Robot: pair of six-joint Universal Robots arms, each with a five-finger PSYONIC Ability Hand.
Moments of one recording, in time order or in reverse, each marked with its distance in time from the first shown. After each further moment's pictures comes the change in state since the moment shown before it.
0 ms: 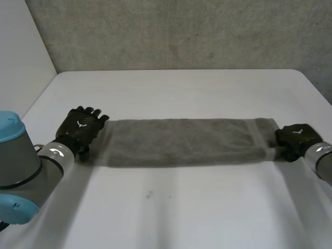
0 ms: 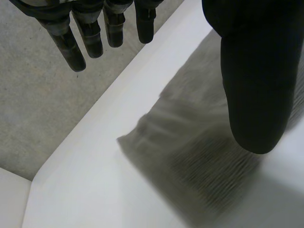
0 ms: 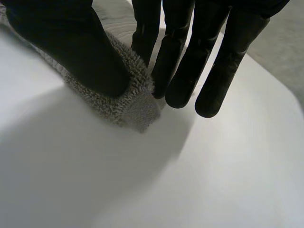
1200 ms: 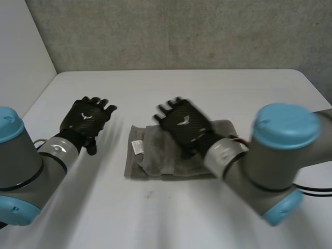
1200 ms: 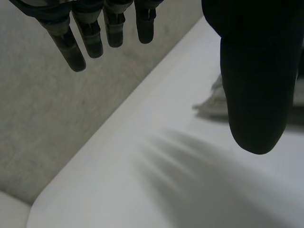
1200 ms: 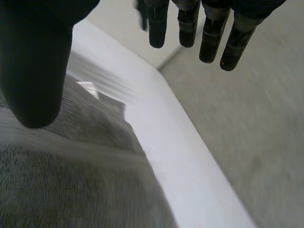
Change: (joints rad) left arm -0.063 0.071 0.005 0.003 -0.003 -0.077; right arm 0.633 -0.103 -0.108 -0.119 -0.054 0.022; left_hand 0.000 0.000 0.000 0.000 0.000; right_hand -0.737 -0.954 -0.967 -0.959 -0.906
